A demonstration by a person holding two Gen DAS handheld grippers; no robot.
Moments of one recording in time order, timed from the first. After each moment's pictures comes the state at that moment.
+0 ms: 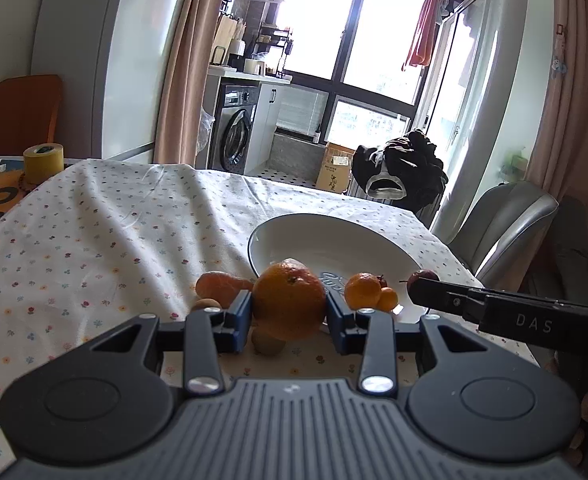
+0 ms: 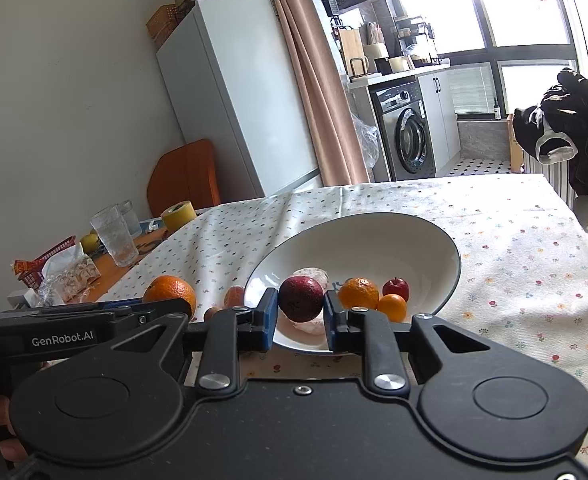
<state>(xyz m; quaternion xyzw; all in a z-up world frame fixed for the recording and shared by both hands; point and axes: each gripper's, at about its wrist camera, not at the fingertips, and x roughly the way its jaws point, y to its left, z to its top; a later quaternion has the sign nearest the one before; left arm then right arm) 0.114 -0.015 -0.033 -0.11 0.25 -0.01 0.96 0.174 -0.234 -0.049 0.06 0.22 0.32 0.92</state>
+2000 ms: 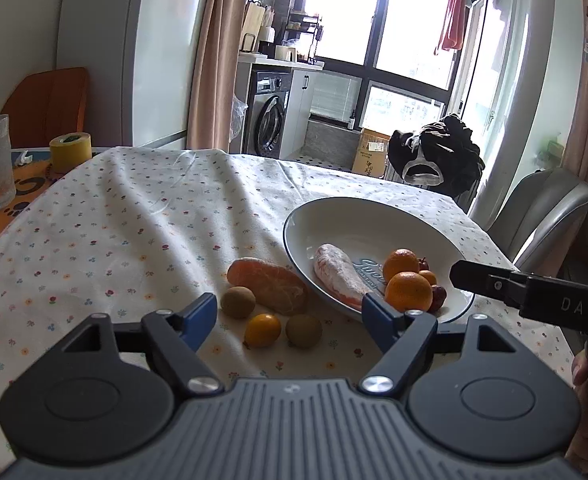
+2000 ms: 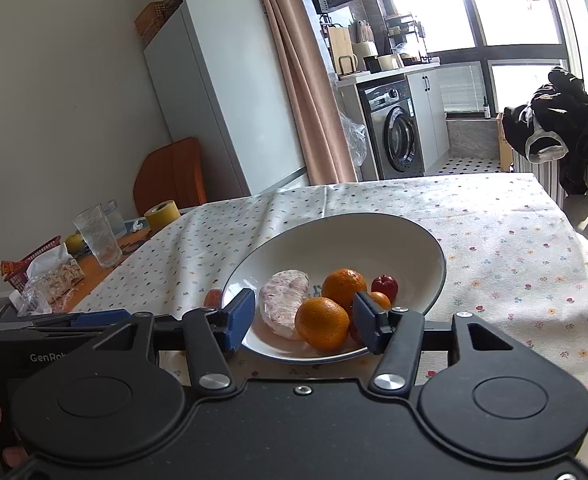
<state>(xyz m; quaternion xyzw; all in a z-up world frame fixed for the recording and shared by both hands) 0.121 -0.015 -0.043 -0.09 0.27 0.05 0.96 0.183 -0.230 -0.051 0.05 0.23 0.31 0.92</state>
